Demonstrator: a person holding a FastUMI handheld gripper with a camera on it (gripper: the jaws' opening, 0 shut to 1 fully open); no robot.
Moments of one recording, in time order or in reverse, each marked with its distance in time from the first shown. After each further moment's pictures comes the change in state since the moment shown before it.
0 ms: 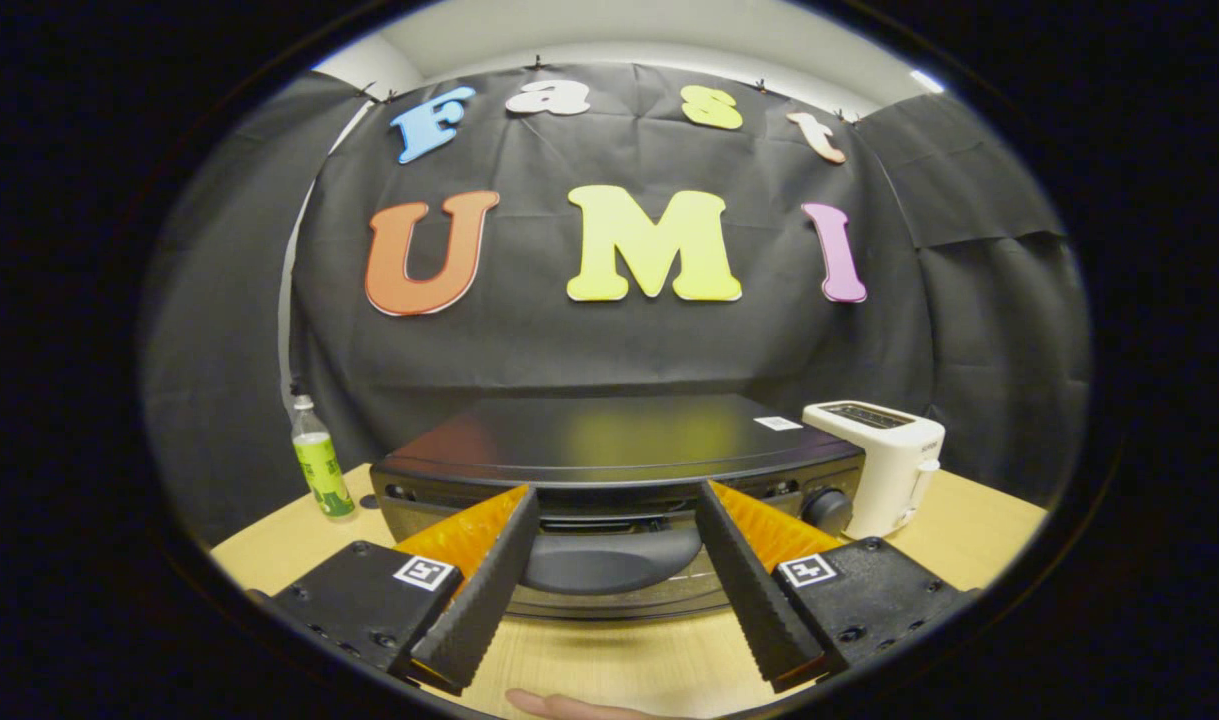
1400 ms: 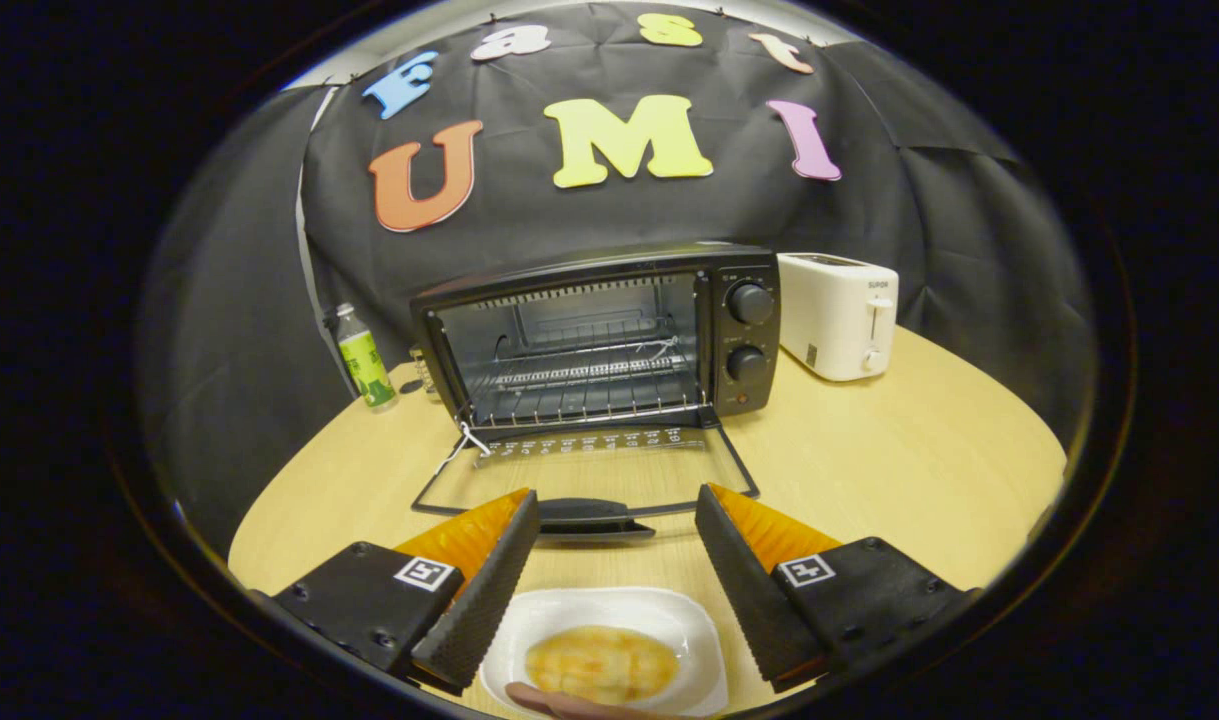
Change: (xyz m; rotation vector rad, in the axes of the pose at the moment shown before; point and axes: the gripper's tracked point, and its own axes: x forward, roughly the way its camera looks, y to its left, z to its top) arm -0.135 -0.032 -0.104 0.088 0.354 0.063
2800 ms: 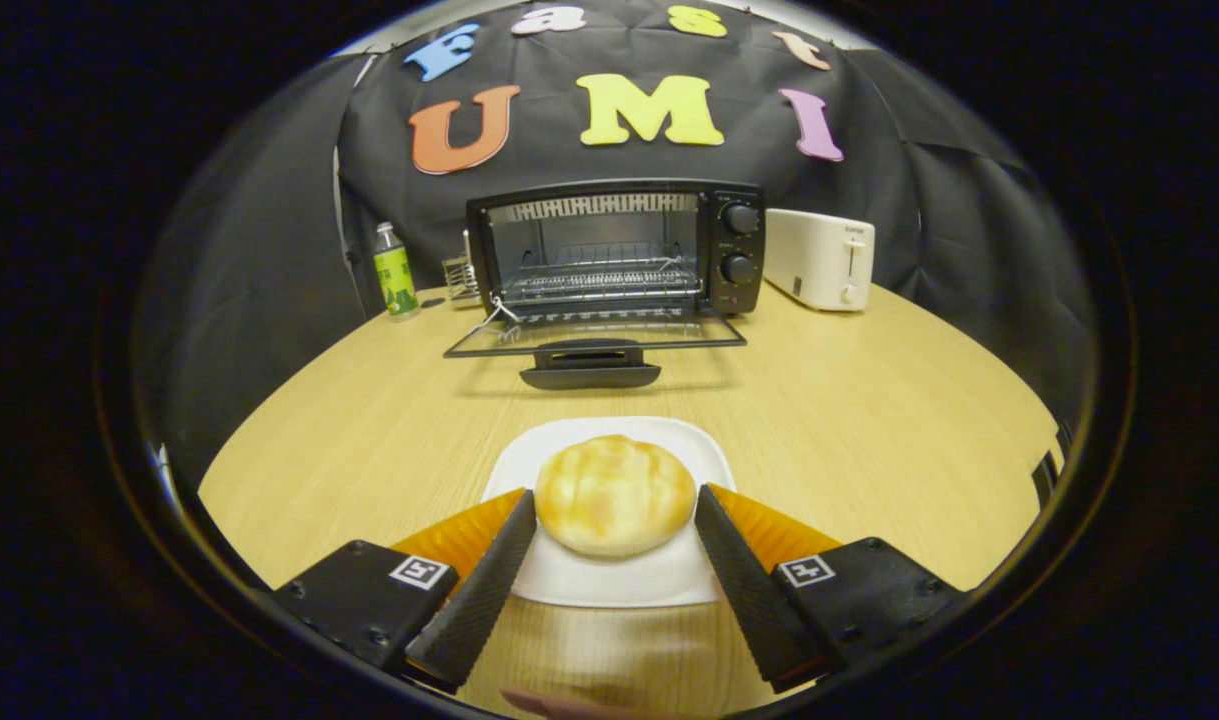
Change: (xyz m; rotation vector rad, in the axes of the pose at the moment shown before) arm -0.053 0.001 -0.108 -0.059 0.120 -0.023
